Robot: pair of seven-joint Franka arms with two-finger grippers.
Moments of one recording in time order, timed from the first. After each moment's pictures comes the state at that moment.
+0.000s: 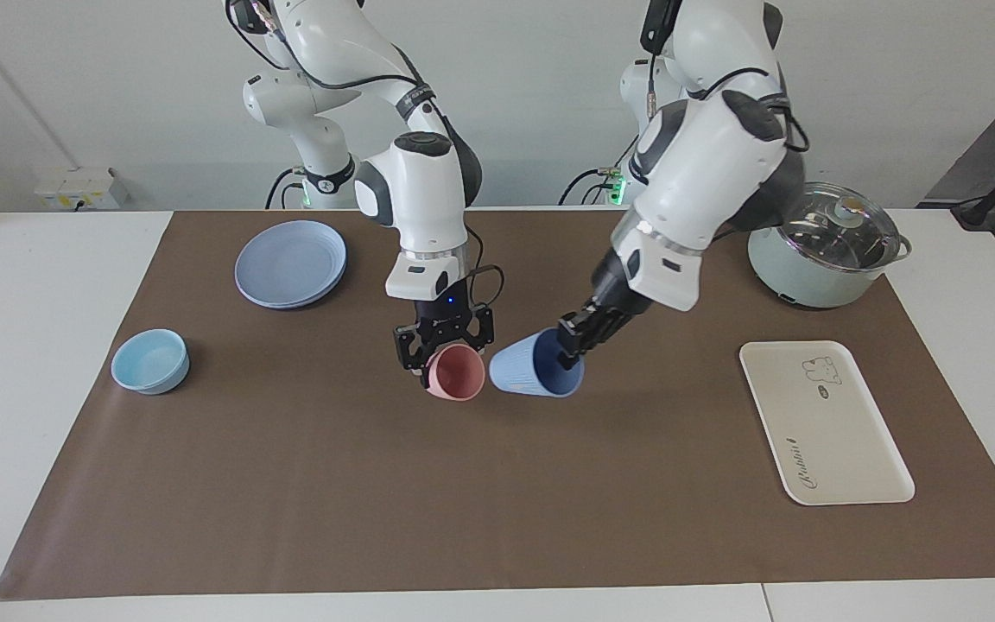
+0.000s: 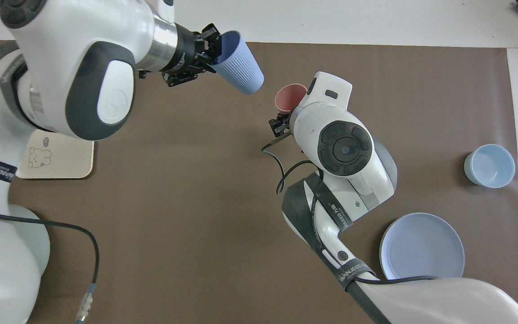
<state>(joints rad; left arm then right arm) -0.33 0.45 -0.06 -1.16 -0.26 1.96 -0.88 0.51 0.31 -0.06 -1.75 -0.24 2.49 0.19</state>
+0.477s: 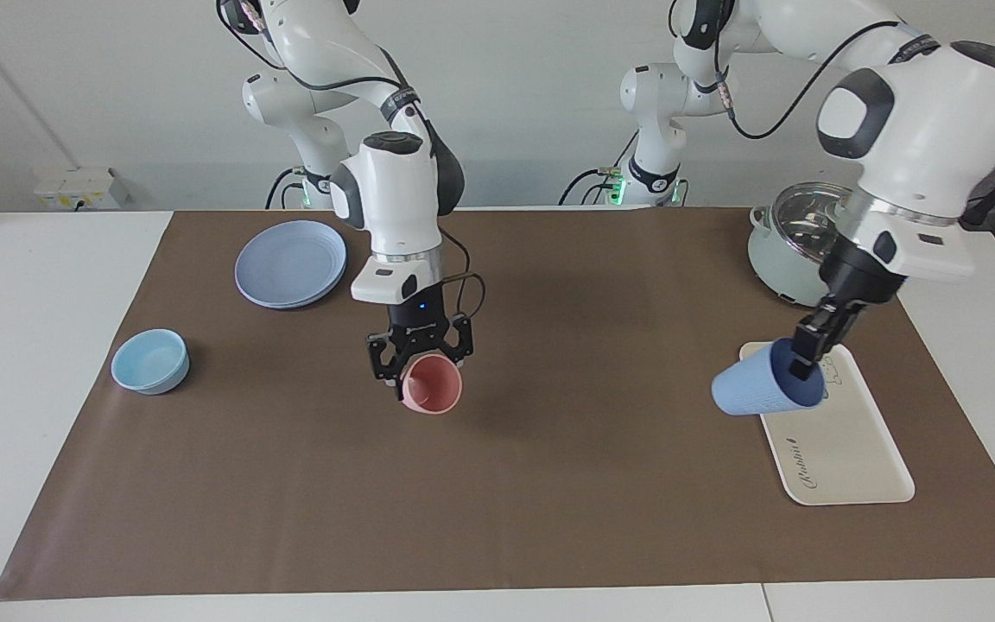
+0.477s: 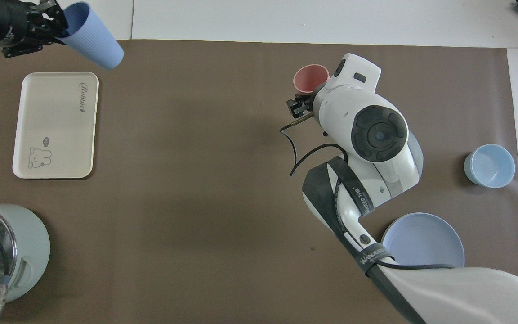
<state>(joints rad) -0.01 0.38 -0.05 -1.20 -0.12 1.93 -0.48 0.42 0.31 -0.06 -1.73 -0.23 2.55 0.18</state>
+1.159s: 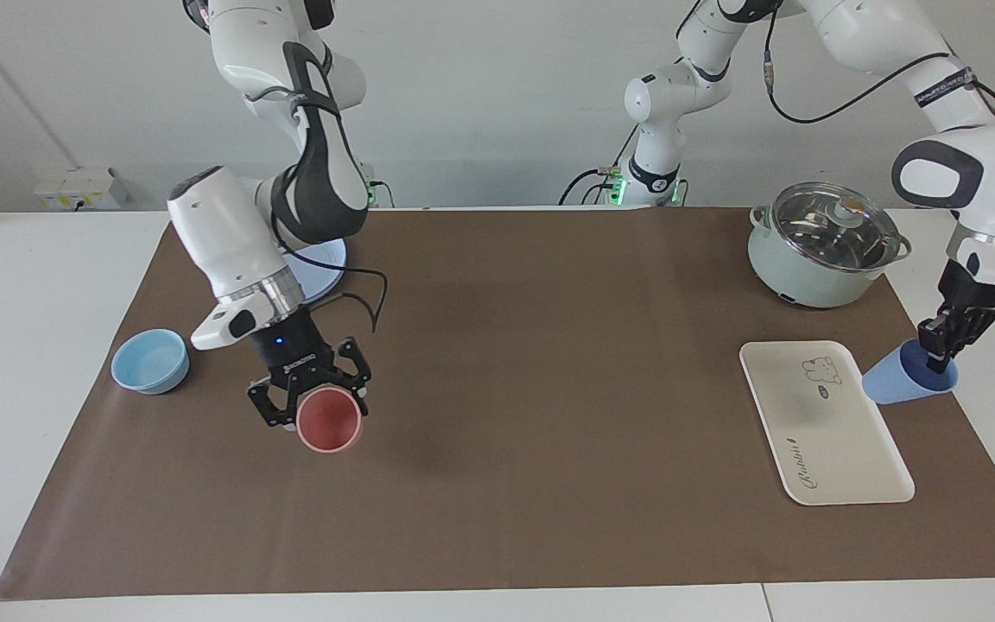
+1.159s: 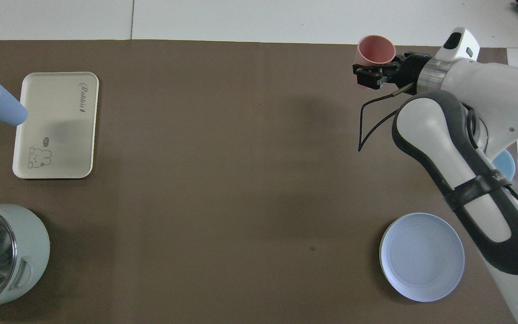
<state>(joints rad) 0.32 0.22 -0.05 -1.85 -0.12 2.50 0.10 0.18 0.33 -0.07 -1.73 0.78 2.61 -0.81</state>
